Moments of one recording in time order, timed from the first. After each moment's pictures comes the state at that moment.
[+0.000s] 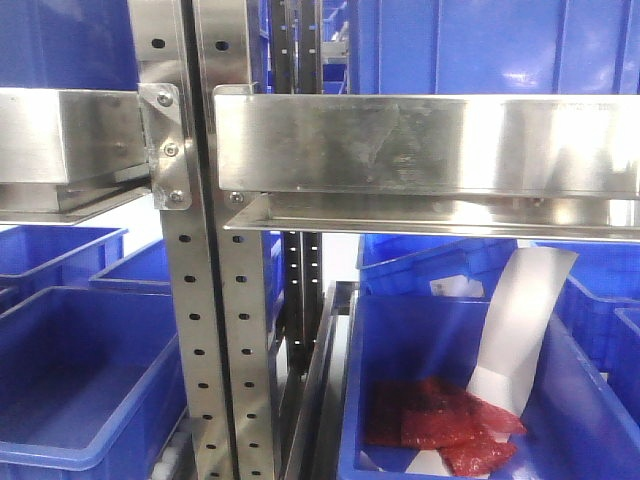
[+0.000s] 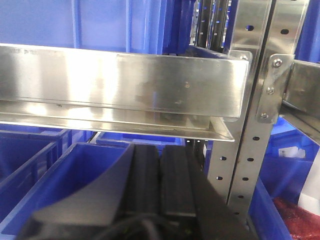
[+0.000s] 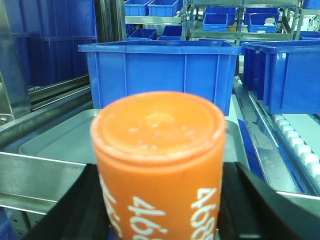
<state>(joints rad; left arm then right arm) -0.10 -0.01 0.03 -0.07 0.07 0.03 0.12 0.21 -0.52 -0.09 0.44 0.16</state>
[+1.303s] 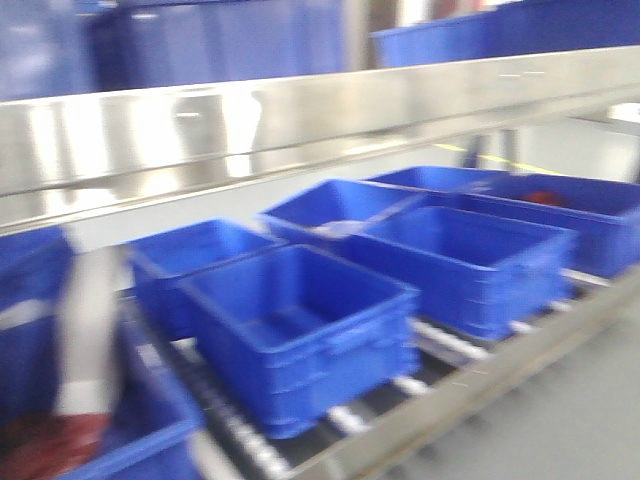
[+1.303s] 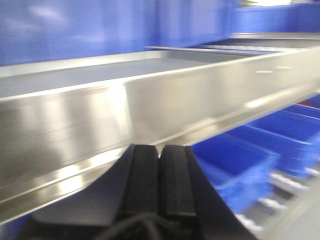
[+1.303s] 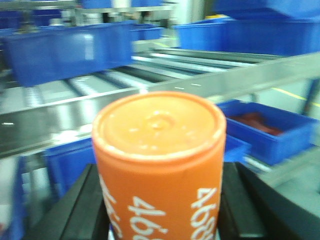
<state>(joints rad) -0.10 -0.01 0.03 -0.07 0.07 0.03 0.12 0.21 -0.52 -0.10 0.44 0.16</state>
